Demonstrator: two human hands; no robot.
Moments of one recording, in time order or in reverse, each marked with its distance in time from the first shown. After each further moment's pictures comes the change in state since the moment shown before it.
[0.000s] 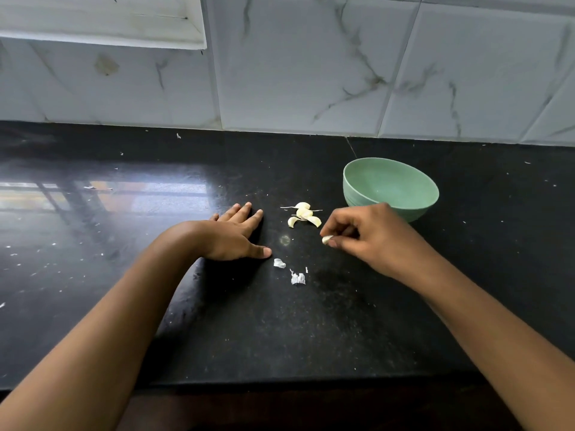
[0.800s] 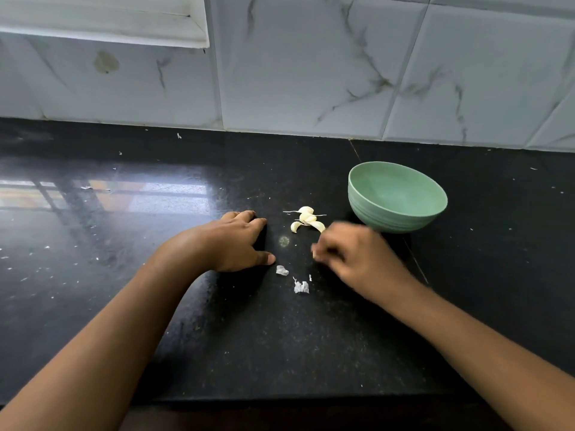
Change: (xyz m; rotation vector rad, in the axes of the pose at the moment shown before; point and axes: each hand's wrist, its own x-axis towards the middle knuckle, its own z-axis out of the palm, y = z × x) left_hand -0.010 0.011 -0.005 0.090 0.130 0.016; right_hand 0.008 0.020 0.047 -0.047 0.151 -0.263
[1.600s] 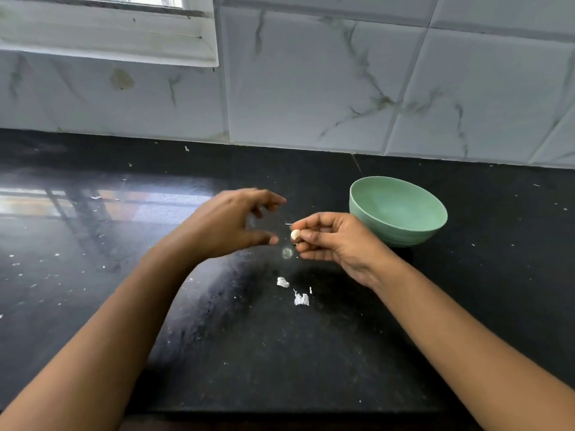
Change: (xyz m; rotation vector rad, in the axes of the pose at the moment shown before) left_hand -0.004 -0.015 -0.017 -0.316 0.512 0.268; right_hand 0.039 -0.017 -0.004 1.100 -0.087 0.591
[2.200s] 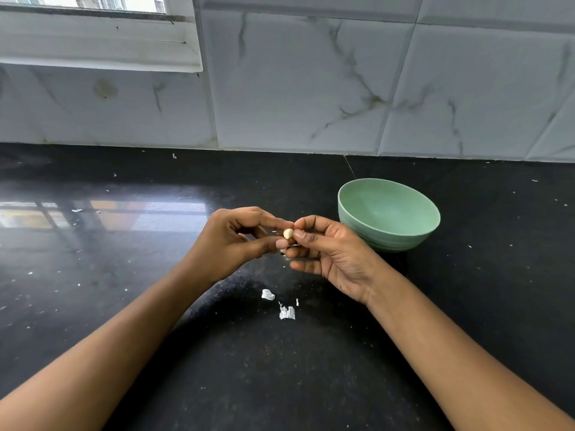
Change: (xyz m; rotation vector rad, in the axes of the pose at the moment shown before) left_hand 0.007 0.008 0.040 -0.634 0.238 0.144; right_hand -0.004 -0.001 -0.008 0.348 -0.071 0.056
